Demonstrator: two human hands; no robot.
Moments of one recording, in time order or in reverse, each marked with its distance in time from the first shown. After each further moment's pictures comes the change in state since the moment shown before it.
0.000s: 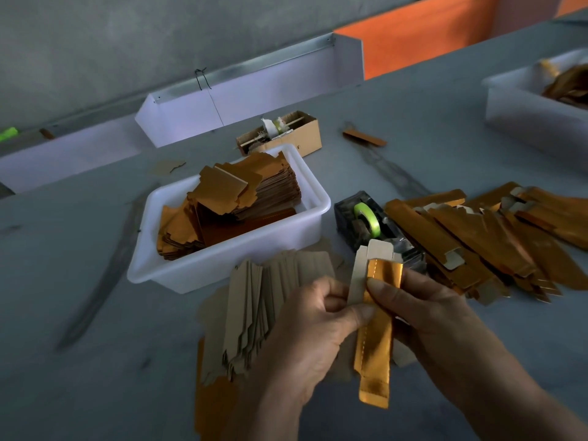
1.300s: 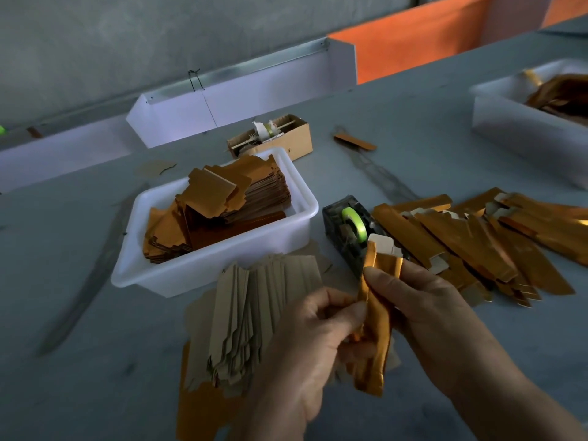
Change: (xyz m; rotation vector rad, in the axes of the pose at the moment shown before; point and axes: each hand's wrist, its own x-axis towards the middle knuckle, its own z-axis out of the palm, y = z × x) left_hand -0.002 0.002 0.020 -0.383 0.015 -0.135; right_hand 0.000 -0.015 -0.002 -0.144 0.095 -0.041
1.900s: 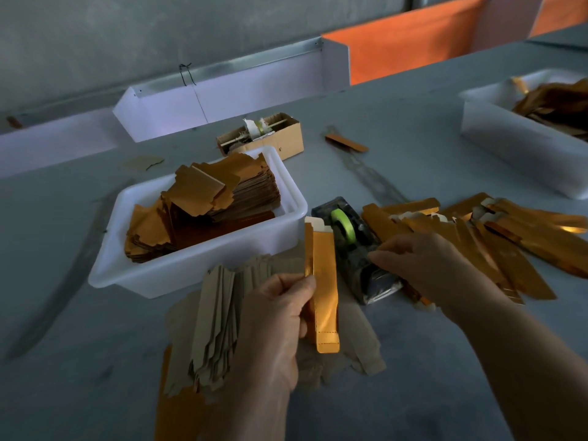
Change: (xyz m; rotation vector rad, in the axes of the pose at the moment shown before) left_hand 0.025 -0.003 -0.010 -0.037 0.308 0.113; right_hand 0.060 -0.025 -0.042 -0.925 0.089 -0.135
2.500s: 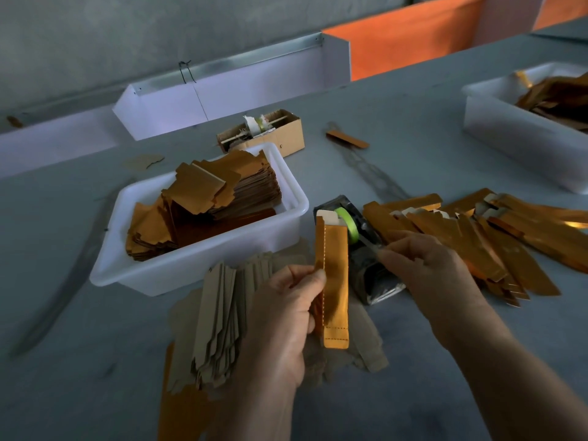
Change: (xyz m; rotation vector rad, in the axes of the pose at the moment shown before) left_hand -0.004 0.006 0.004 0.031 -0.083 0.020; right_hand -0.022 -0.001 0.021 0.441 0.233 -0.007
